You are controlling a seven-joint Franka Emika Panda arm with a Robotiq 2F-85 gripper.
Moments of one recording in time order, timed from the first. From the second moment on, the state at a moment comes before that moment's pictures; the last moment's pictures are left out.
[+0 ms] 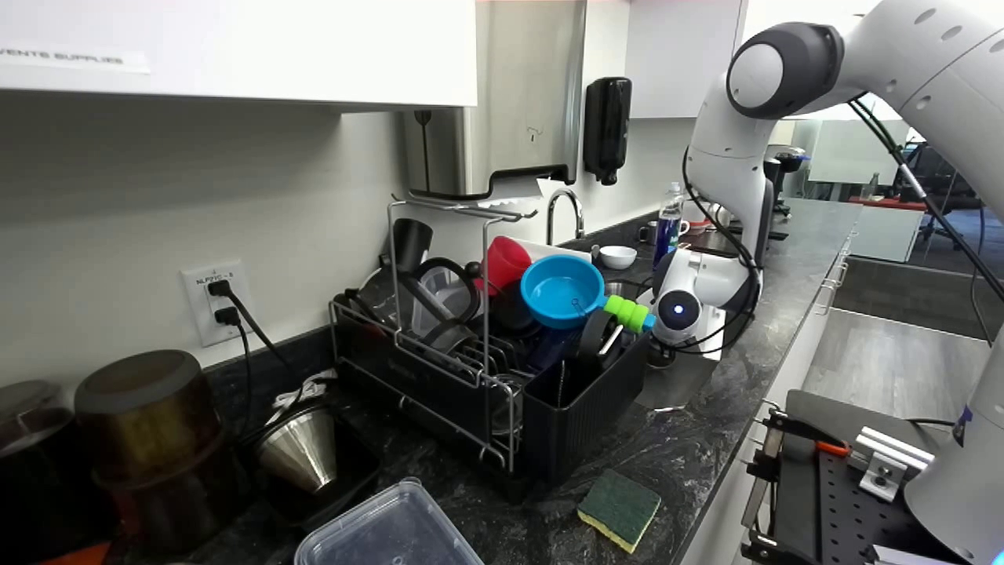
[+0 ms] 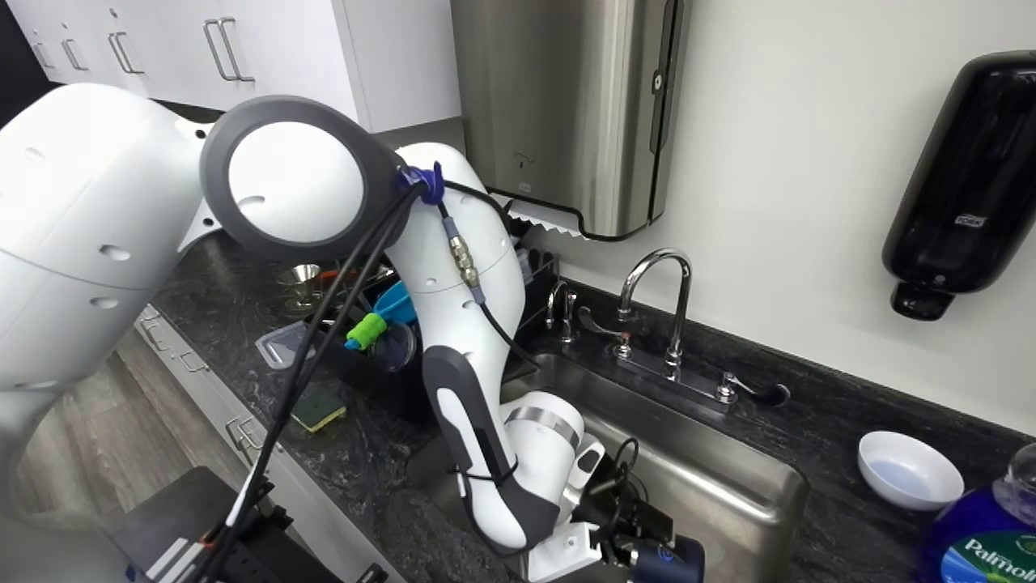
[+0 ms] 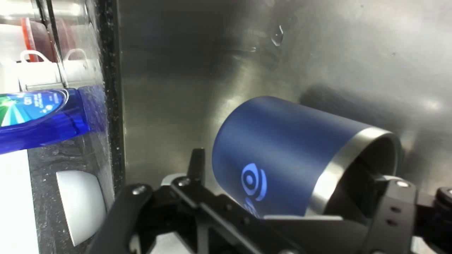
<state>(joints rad) -0.40 0.85 -0.20 -2.04 -2.24 2.47 1.43</state>
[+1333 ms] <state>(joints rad) -0.44 0.81 -0.15 -2.02 -2.13 2.48 1.28</state>
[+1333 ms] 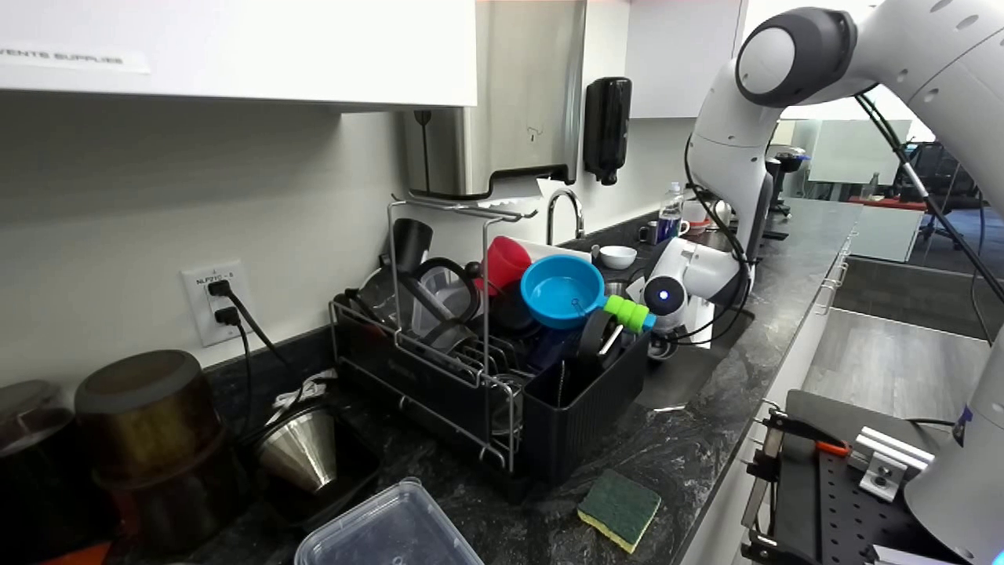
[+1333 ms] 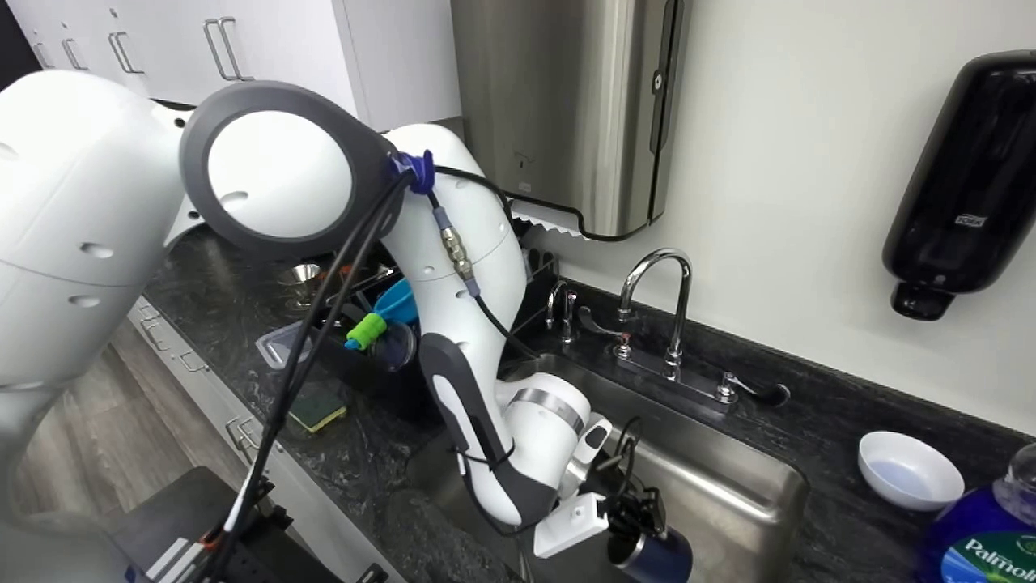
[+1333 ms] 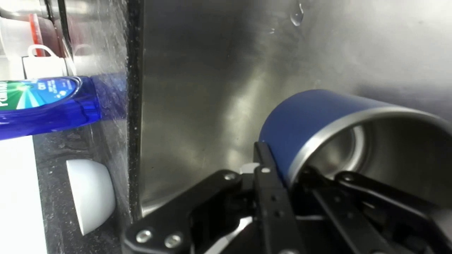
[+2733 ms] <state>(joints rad) -0.44 0.66 -0.17 -2.01 -0.88 2.62 0.33</state>
